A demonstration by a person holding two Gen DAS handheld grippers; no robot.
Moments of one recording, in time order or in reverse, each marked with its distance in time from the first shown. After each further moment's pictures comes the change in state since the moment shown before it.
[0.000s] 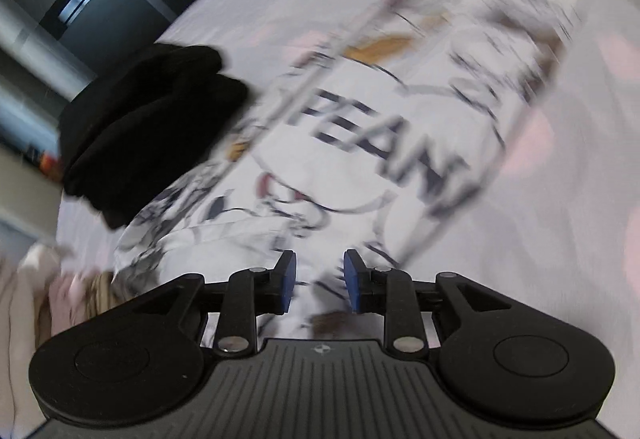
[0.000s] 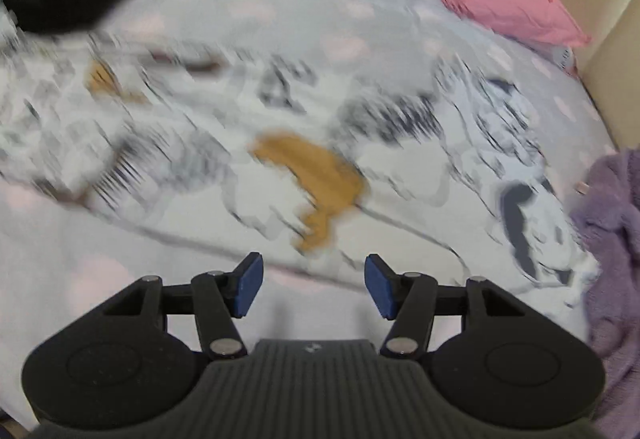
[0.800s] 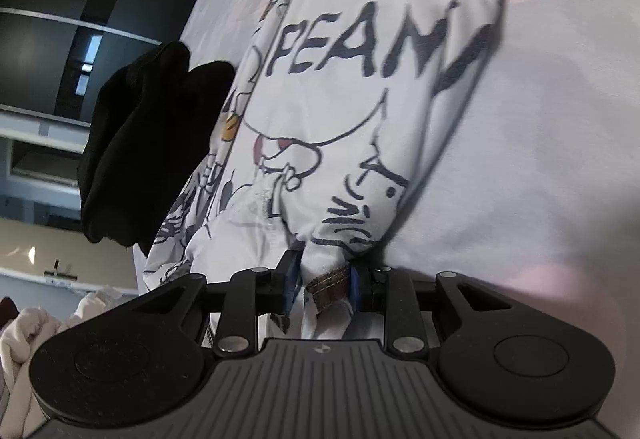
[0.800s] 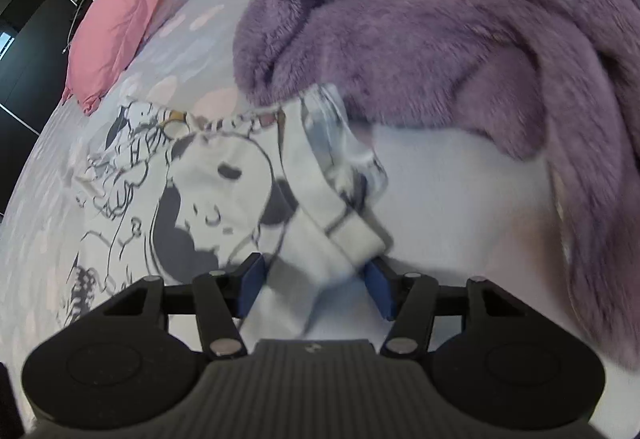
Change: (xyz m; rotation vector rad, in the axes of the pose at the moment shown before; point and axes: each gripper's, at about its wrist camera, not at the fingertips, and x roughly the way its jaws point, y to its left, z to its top) left arm 0.052 -0.040 -0.030 0.268 0.085 0.265; right arm 0.086 -0.259 -0.071 1.114 -0.176 -0.060
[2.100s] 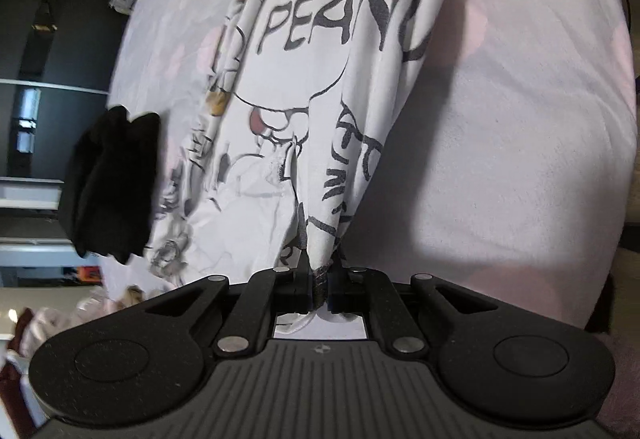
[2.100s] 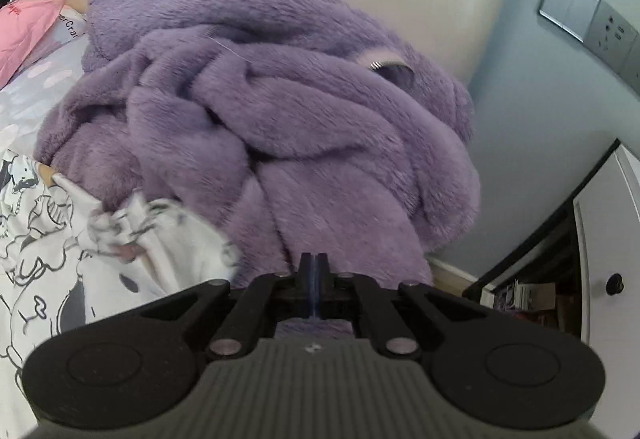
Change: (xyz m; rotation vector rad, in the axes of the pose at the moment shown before) left arm -0.125 -0.048 -0.047 0.205 -0.033 -0.198; right arm -0.140 -0.137 0.027 -0.152 -0.197 -0.471
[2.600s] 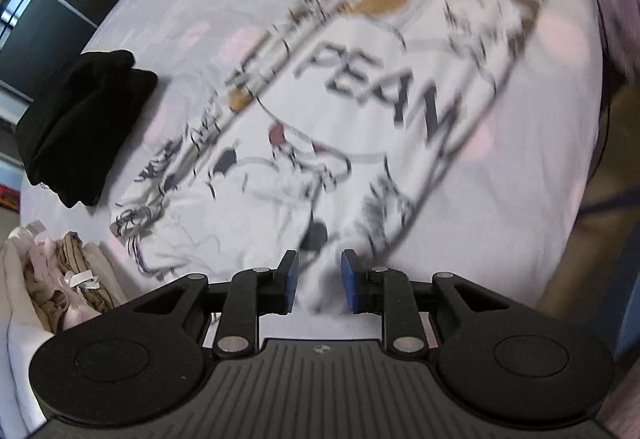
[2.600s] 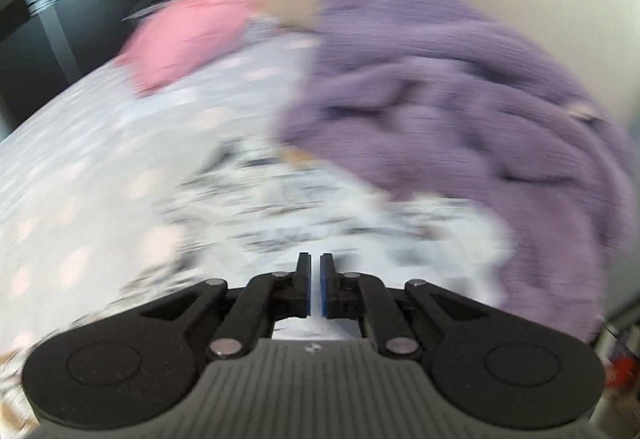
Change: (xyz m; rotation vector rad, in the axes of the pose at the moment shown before) left arm -0.043 0.068 -0.006 -0.374 -0.117 -0.265; right arm -0.105 0.125 -0.034 -0.238 -0.042 0.516
